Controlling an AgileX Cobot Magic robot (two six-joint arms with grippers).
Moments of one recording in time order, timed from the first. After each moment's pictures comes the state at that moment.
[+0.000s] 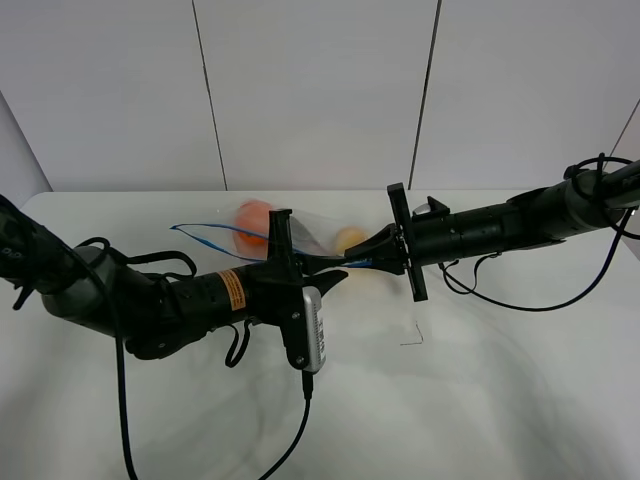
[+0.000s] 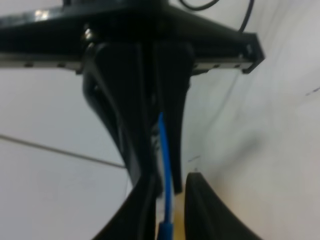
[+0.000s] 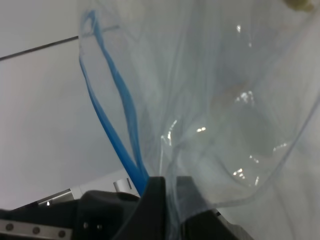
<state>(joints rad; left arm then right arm) -0.61 1.98 -0.74 0.44 -1.08 0.93 0.11 2.16 -1.18 1.51 1.20 -0.68</state>
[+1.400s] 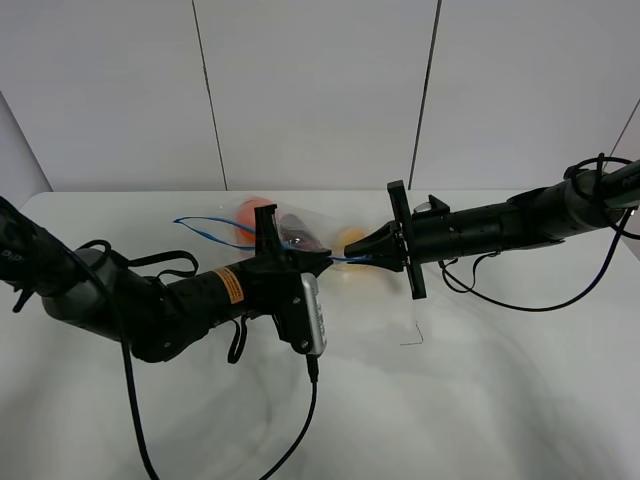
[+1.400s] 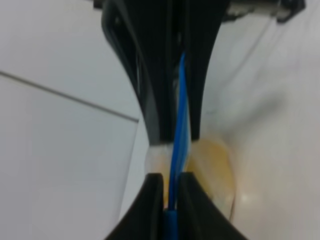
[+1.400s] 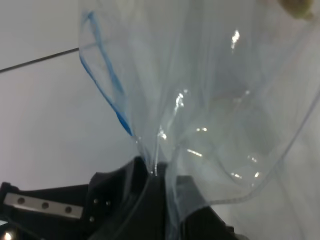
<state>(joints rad) -0.61 1.98 -0.73 0.24 -1.04 0.99 0.11 2.16 -1.18 1.54 1.19 -0.68</state>
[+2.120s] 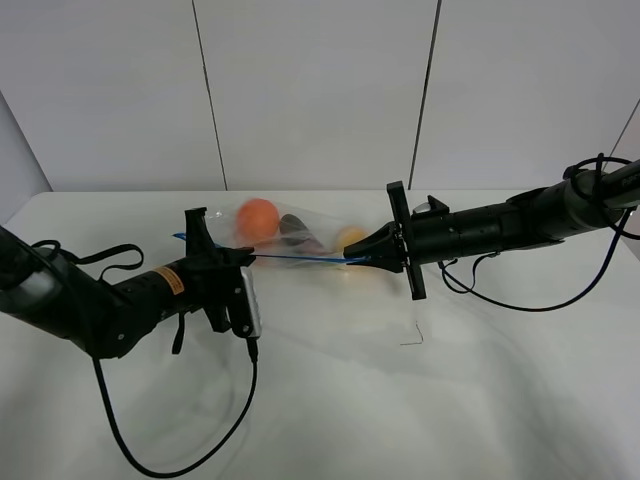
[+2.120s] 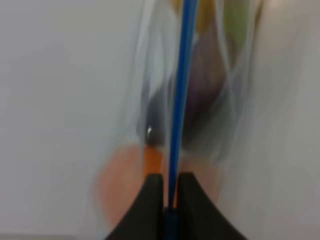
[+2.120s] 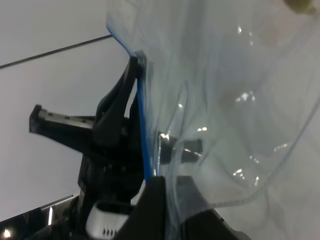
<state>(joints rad) -0.40 1.98 -0.63 0.14 -1.04 1.17 0.11 2.16 -1.18 1.53 1.19 -0.68</state>
